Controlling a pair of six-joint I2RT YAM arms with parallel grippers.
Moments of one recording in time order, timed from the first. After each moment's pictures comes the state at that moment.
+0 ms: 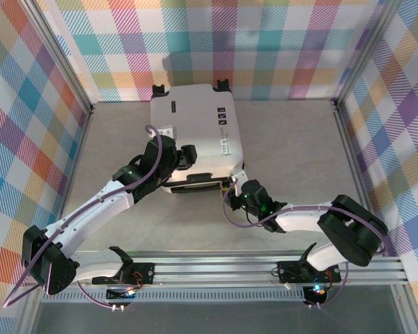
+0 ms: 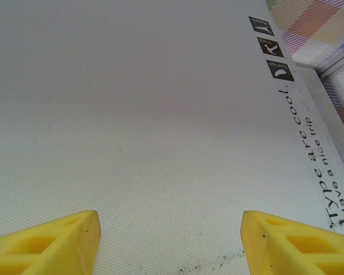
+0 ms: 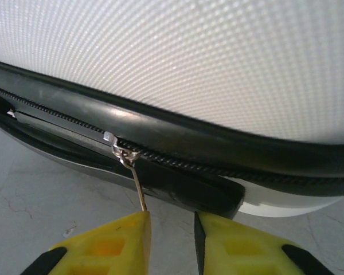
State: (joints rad) left arm -0.65 1.22 1.04 -0.37 -0.25 -0.58; right arm 0.83 1.45 0.43 0.52 0.10 0.26
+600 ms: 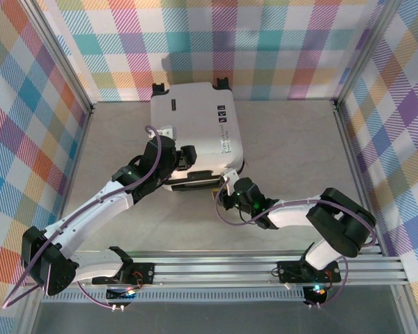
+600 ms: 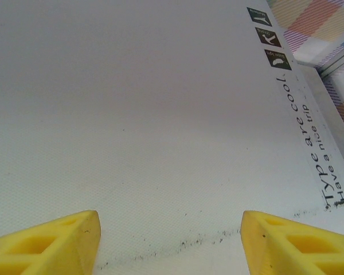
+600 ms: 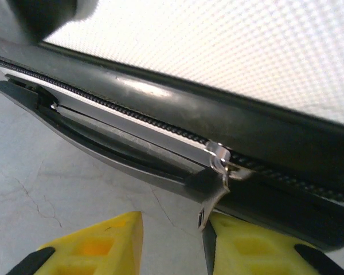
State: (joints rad) left arm -0.65 1.21 1.03 -0.38 -0.24 -0.59; right arm 0.85 1.55 0.51 0.54 0.05 0.26
